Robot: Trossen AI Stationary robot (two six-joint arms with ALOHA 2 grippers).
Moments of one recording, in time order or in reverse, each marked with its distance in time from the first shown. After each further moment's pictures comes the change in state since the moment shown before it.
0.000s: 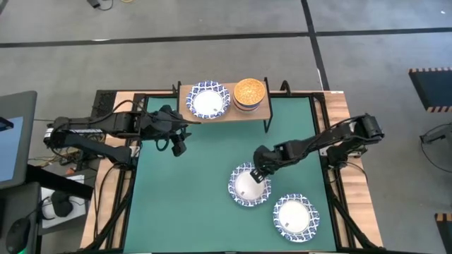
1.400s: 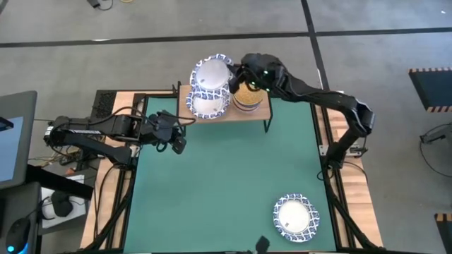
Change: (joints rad) left arm -0.066 -0.008 0.000 -0.174 -0.115 -0.561; right arm -0.595 0.079 0.680 0.423 0.147 -0.916
